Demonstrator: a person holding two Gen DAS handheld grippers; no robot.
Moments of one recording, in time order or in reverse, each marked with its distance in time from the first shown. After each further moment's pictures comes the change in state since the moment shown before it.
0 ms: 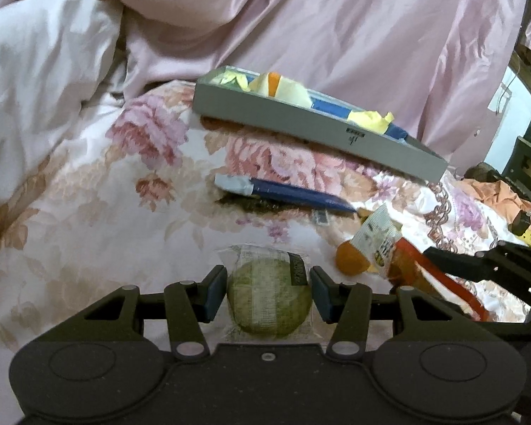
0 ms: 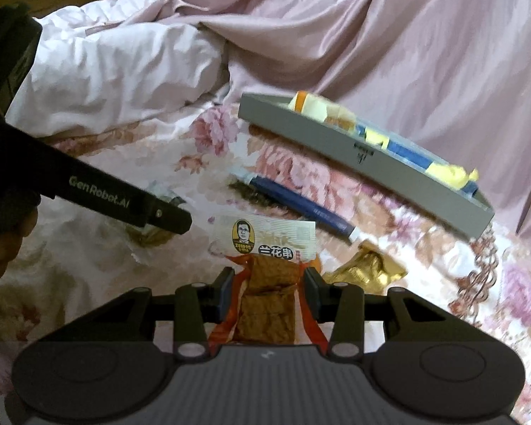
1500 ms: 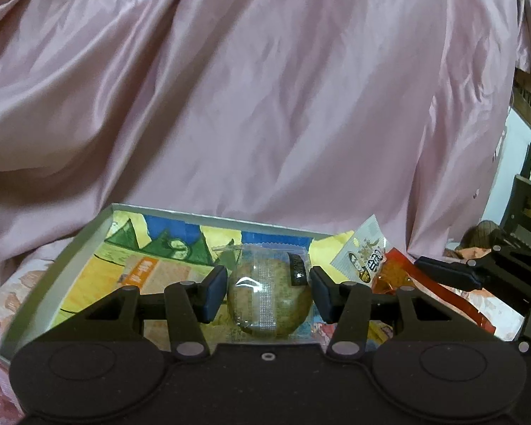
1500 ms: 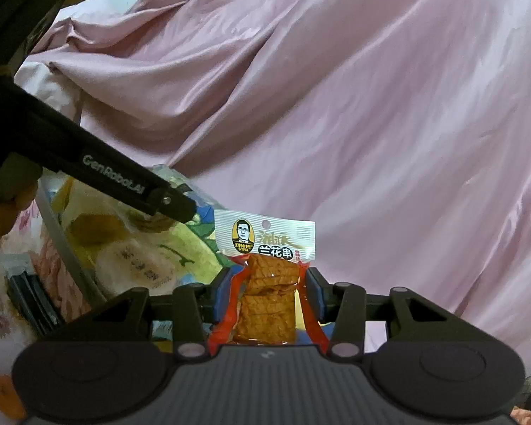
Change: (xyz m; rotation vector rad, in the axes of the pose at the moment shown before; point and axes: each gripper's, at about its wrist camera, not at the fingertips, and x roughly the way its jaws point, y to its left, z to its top) left arm 0.161 -0.092 0.180 0.123 -0.191 -0.058; right arm 0.103 -0.178 0.088 -0.118 -0.150 -0.207
